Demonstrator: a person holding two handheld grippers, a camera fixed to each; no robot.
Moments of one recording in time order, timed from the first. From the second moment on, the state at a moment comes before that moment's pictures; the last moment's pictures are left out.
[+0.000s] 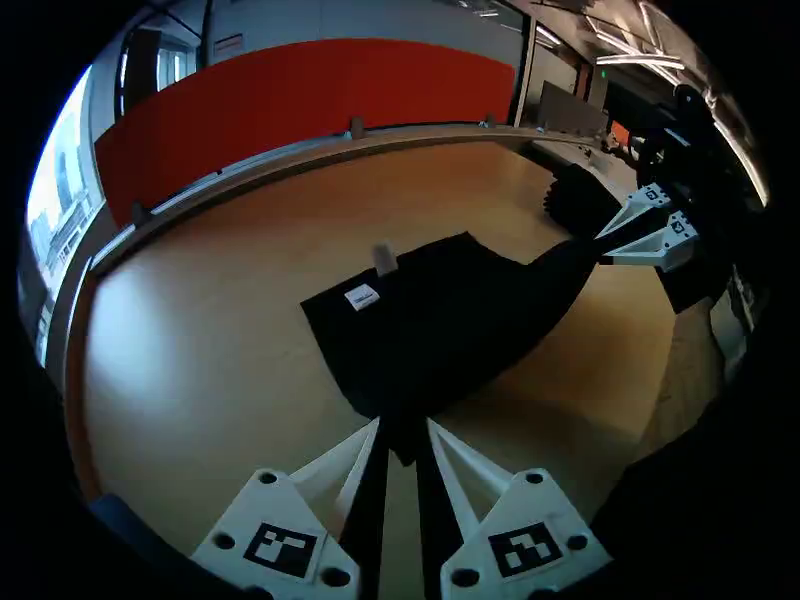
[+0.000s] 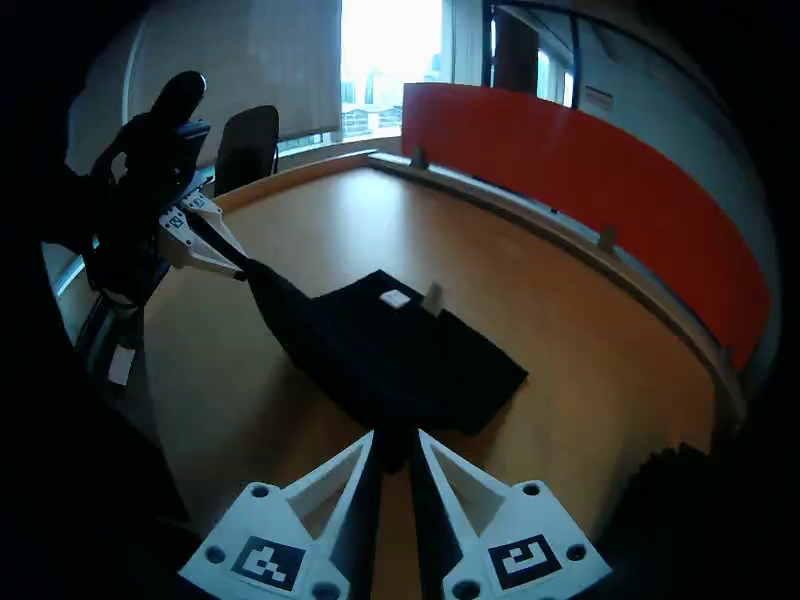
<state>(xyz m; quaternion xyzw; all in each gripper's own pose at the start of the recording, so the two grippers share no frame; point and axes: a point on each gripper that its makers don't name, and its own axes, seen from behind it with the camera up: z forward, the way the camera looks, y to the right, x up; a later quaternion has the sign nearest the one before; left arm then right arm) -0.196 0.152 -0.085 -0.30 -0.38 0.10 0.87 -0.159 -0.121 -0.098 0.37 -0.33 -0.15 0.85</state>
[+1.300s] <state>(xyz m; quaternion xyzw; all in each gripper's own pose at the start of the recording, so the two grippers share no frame) -0.173 0.156 -0.079 -0.29 -0.38 0.09 0.88 -0.142 -0.122 -0.096 0.38 -0.34 -0.15 0.85</state>
